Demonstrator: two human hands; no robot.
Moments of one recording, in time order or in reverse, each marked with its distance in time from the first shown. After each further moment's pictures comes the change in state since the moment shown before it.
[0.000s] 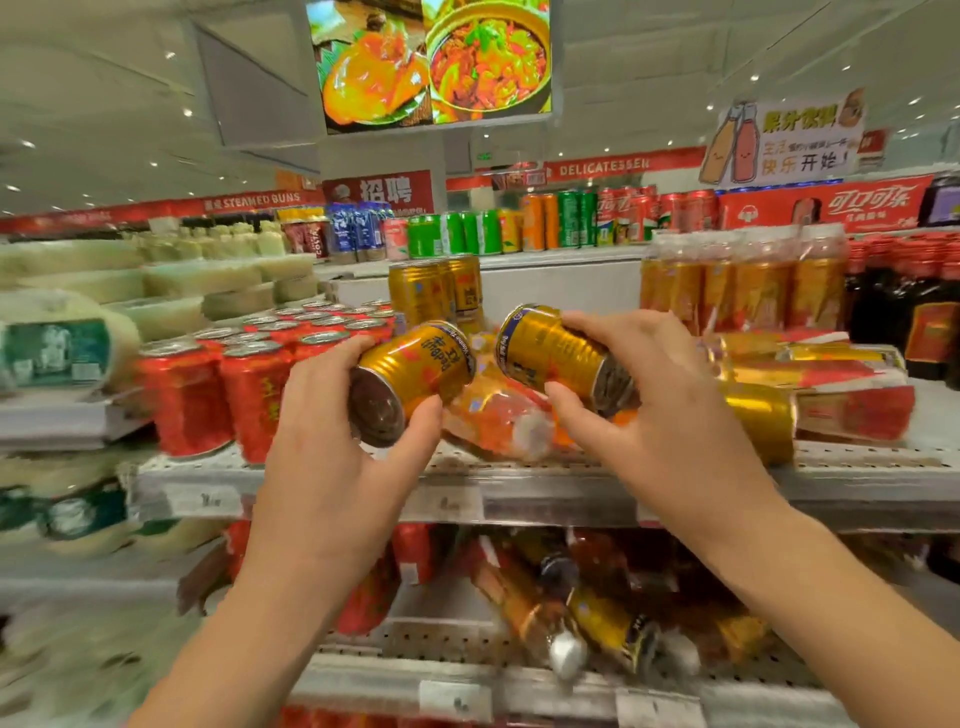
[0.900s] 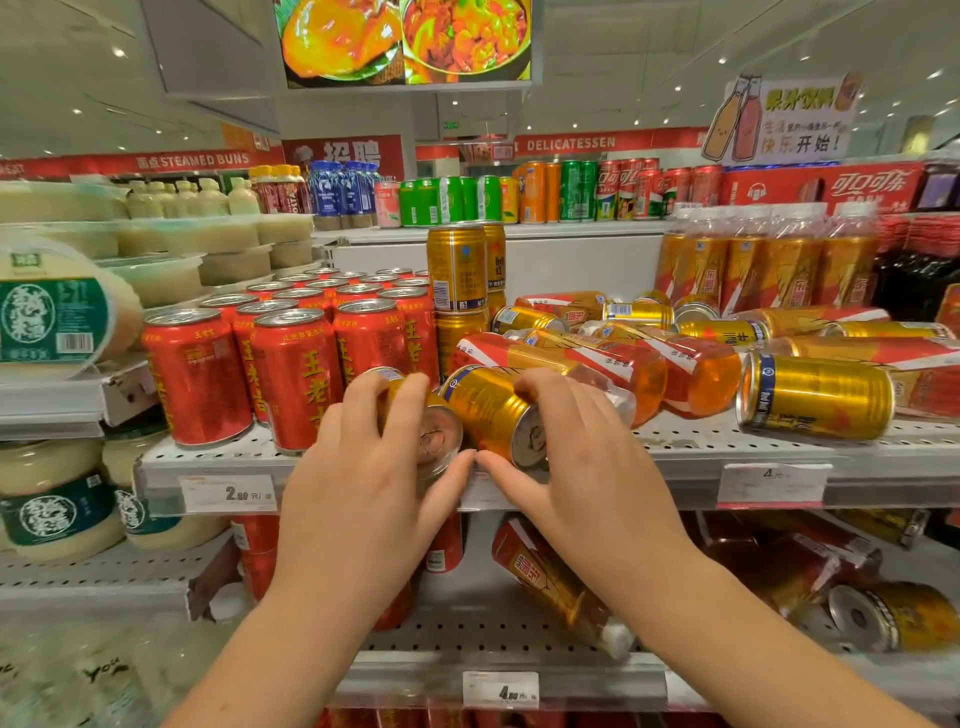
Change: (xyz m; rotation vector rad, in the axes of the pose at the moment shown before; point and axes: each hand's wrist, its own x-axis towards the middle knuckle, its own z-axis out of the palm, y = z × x) left_hand -0.010 -0.102 -0.010 0.466 -0.159 0.191; right_hand -0.019 -0.059 0.127 -0.293 -0.112 -0.012
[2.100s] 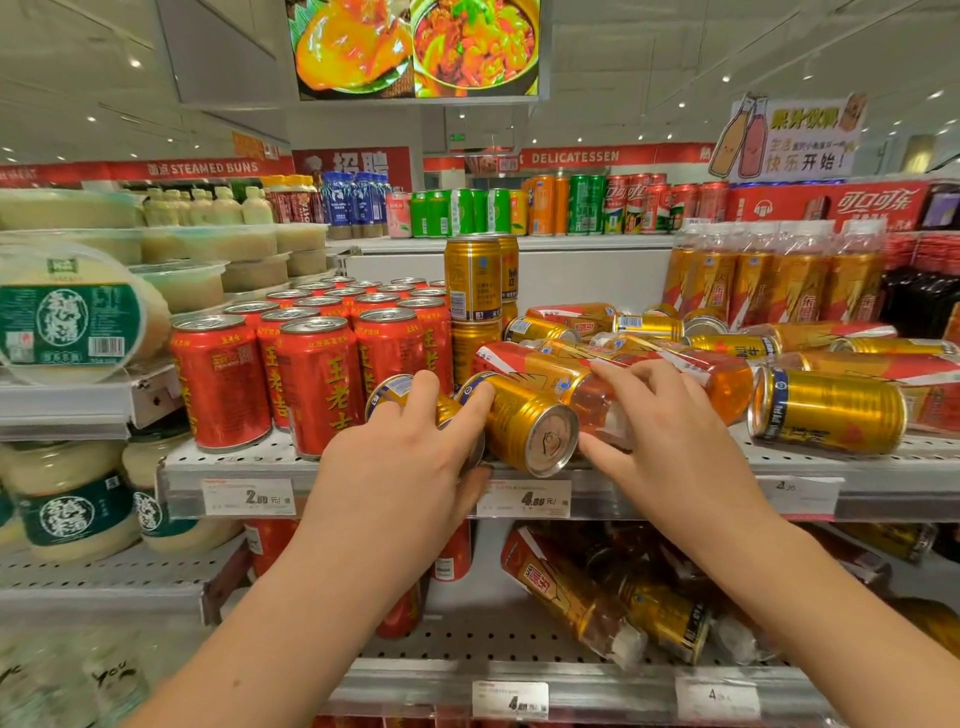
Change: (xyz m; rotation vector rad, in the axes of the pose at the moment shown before) left_hand 0.020 0.006 -0.025 0.348 -0.324 0.208; right_hand 0.016 0.047 -0.020 -0.212 -0.123 0.135
